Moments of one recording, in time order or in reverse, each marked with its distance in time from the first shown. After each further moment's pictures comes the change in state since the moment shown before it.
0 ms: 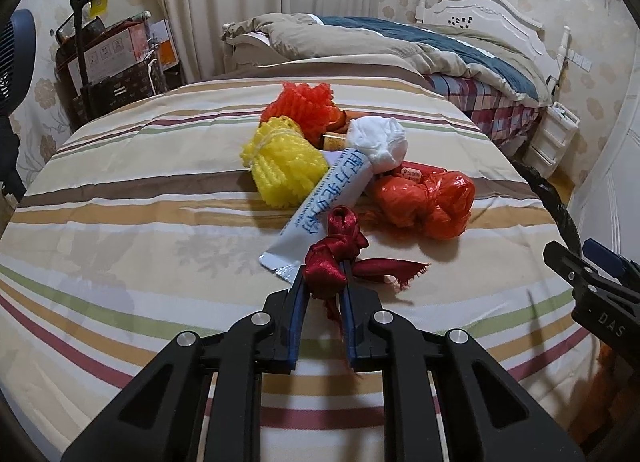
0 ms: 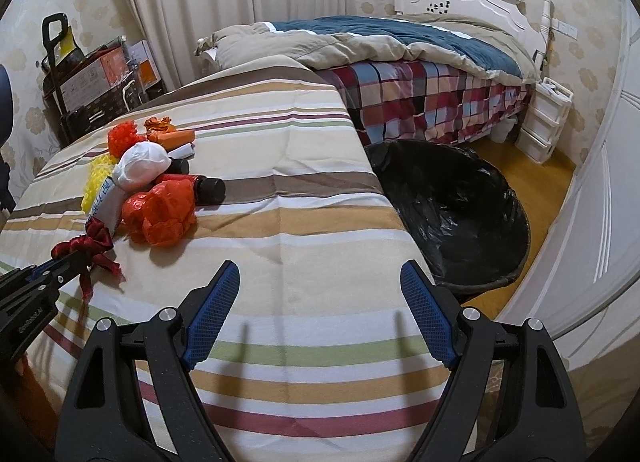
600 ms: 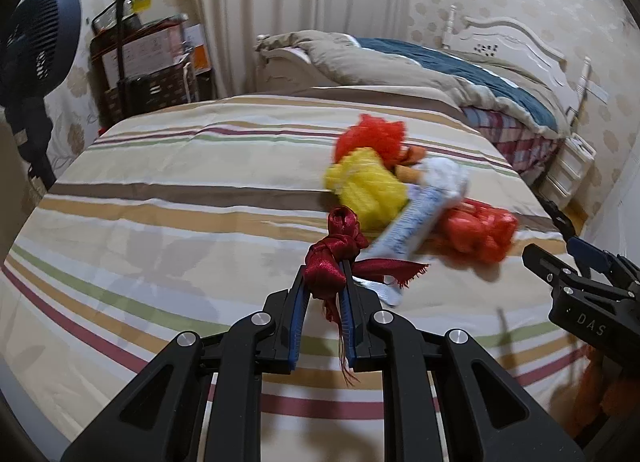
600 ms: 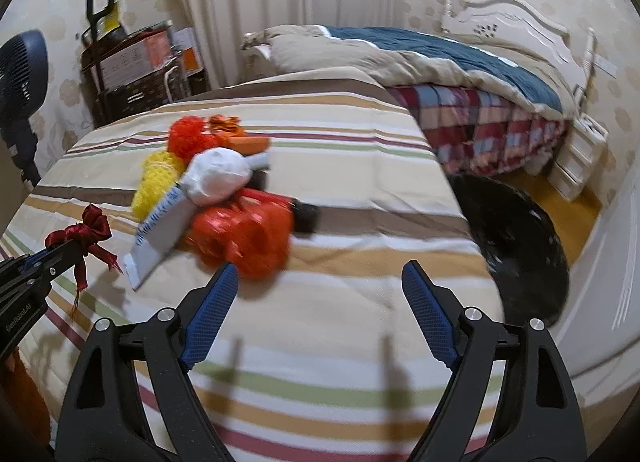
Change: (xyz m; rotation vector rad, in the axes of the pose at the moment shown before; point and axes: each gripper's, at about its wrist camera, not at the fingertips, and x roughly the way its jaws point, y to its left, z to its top) left arm -0.019 0.055 0.004 -0.089 -0.064 0.058; right arm 0.008 0.068 0.022 -0.132 -0.021 0.105
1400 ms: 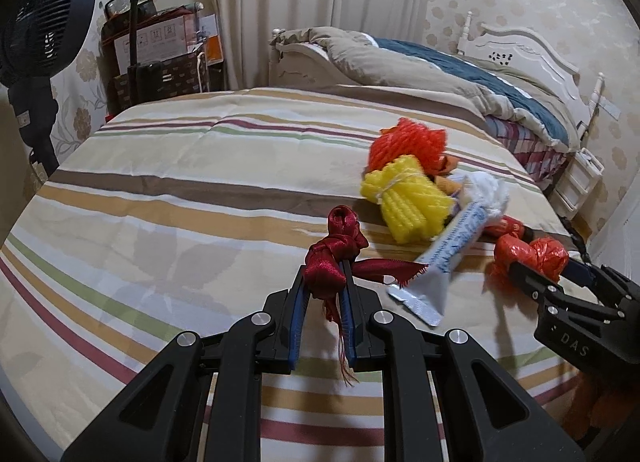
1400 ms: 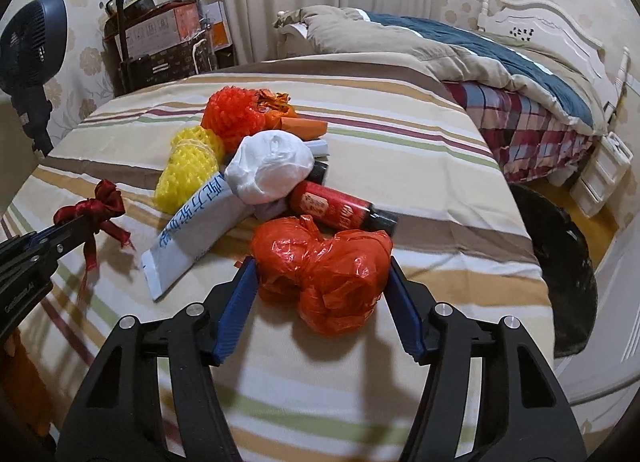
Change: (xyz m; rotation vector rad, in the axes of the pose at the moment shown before) left arm 0.007 0.026 0.004 -0.041 0.000 -0.007; right arm 0.023 0.032 0.005 -0.078 0.060 0.052
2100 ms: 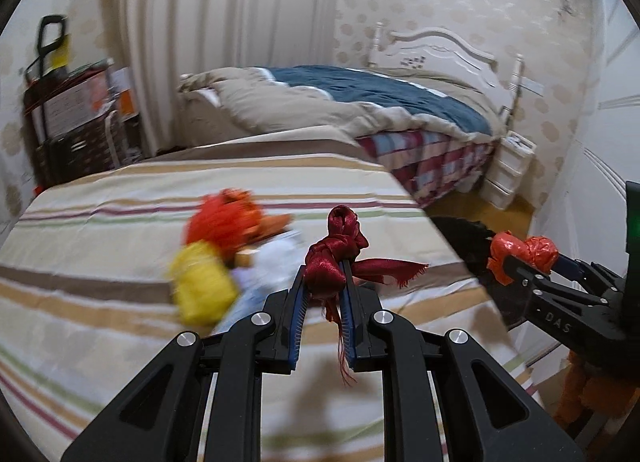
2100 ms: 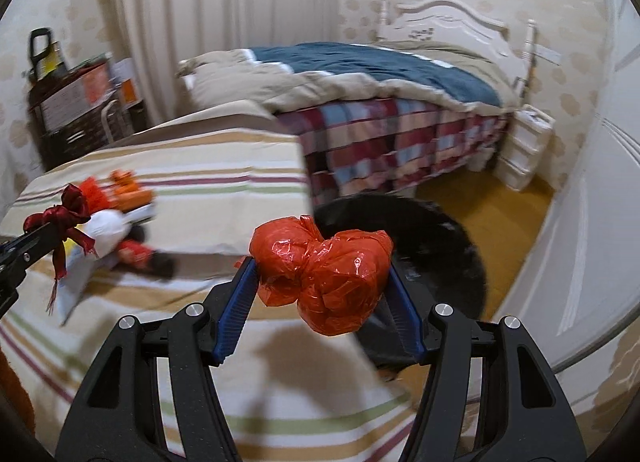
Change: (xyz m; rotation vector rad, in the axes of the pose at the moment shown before) left arm -0.002 -0.136 0.038 0.195 -0.102 -0.231; right arm -0.051 -0.141 -0.002 0.204 -0.119 -0.259
